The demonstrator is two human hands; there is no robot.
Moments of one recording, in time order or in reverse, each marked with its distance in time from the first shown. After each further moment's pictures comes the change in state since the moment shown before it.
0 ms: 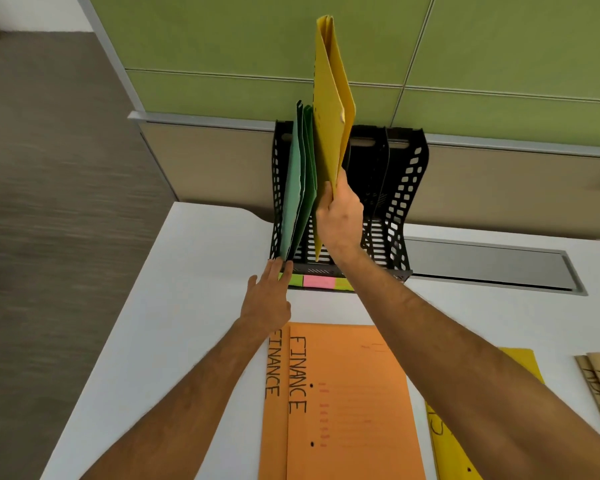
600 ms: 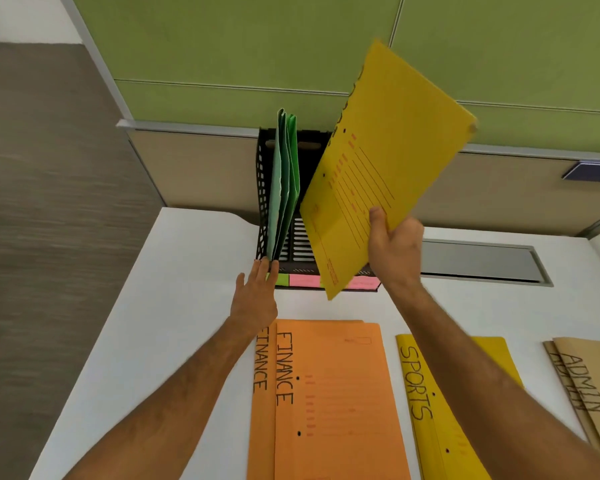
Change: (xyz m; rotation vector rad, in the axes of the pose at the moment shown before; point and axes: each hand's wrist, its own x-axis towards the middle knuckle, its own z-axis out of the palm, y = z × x) left_hand -0.006 0.006 0.003 0.081 -0.035 -0.017; right_hand -0.054 -0.016 -0.137 0.112 0.100 0.158
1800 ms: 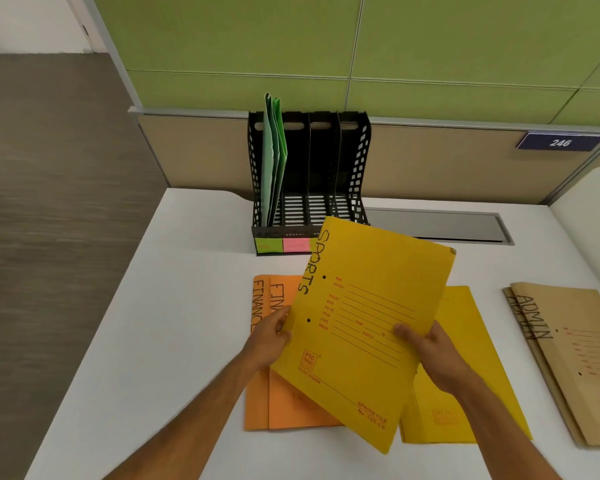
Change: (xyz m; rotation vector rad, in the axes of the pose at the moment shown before) left_hand -0.192 0.070 0.046 -1.129 -0.214 -0.074; right_hand -0.216 0.114 -0.178 0.360 -0.385 0.716
